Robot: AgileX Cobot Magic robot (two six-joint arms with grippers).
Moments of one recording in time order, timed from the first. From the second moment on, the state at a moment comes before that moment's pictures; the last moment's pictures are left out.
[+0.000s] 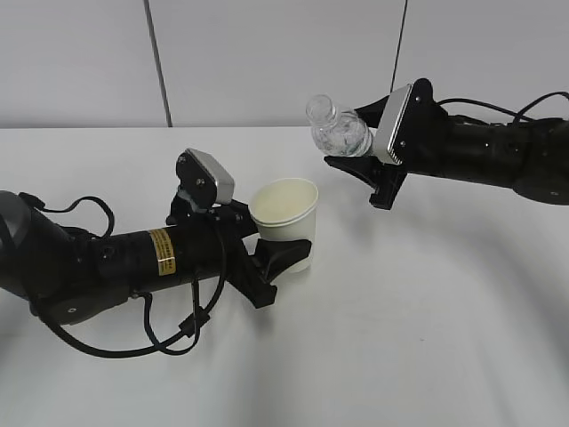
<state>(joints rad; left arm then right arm) -0.47 2.09 -0.83 0.71 -1.01 -0.30 0.07 2.06 -1.15 -1.05 -0.85 -0.06</state>
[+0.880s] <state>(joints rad) -0.47 2.09 -0.83 0.72 -1.01 -0.30 0.07 2.06 -1.16 -1.06 -0.85 -0.27</state>
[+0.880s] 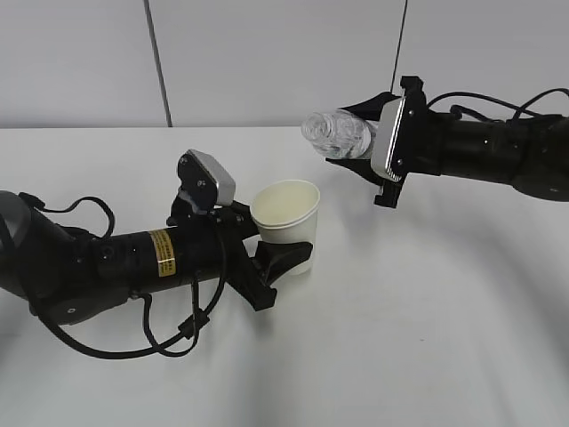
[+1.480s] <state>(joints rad) -0.47 2.09 -0.86 0.74 -1.01 -0.30 0.07 2.06 -1.18 -1.06 -0.84 -0.35</state>
